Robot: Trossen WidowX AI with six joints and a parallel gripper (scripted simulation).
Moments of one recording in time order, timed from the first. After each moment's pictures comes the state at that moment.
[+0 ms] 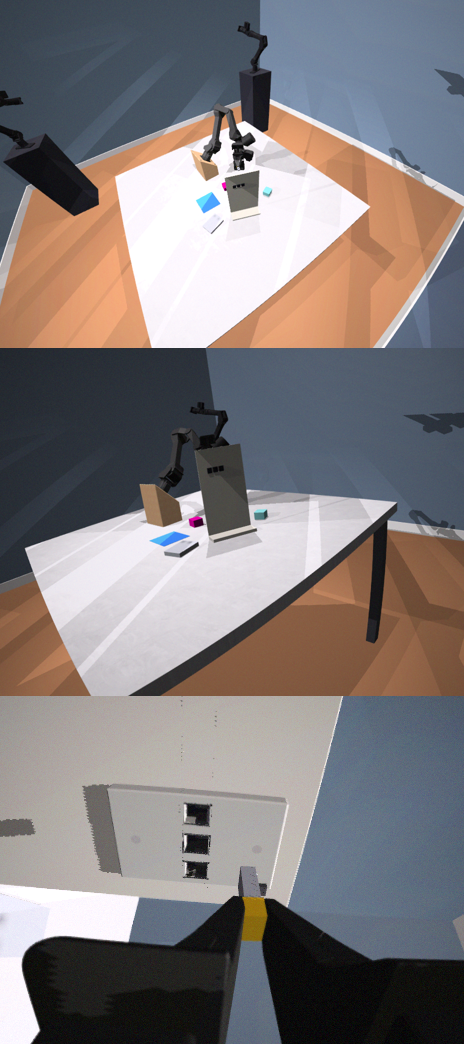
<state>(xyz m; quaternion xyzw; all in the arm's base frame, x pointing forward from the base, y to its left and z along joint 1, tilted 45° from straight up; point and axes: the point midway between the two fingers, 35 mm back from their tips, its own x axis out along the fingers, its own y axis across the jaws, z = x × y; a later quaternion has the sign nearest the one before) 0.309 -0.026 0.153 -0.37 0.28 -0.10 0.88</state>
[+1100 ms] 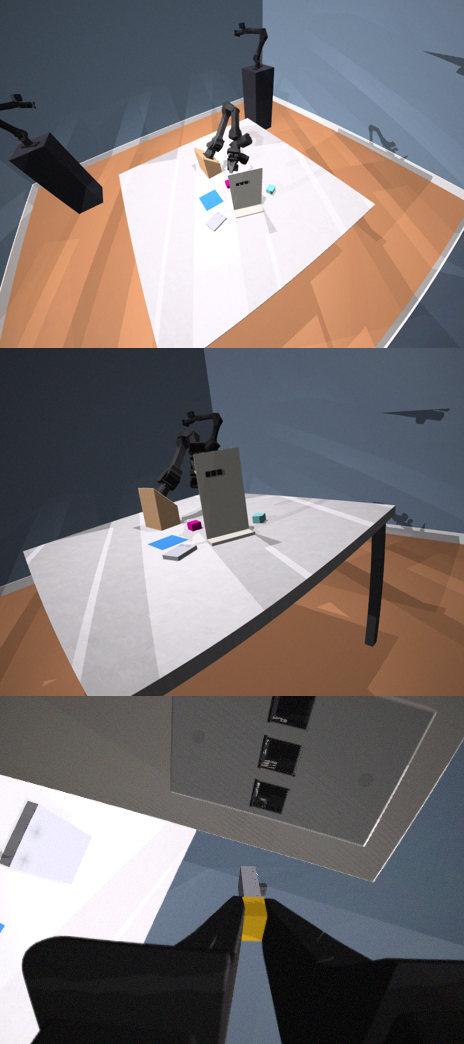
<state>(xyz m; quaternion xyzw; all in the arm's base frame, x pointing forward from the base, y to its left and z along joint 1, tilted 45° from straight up) 0.310 -0.059 0.097 -0.39 0.37 -0.01 0.84</state>
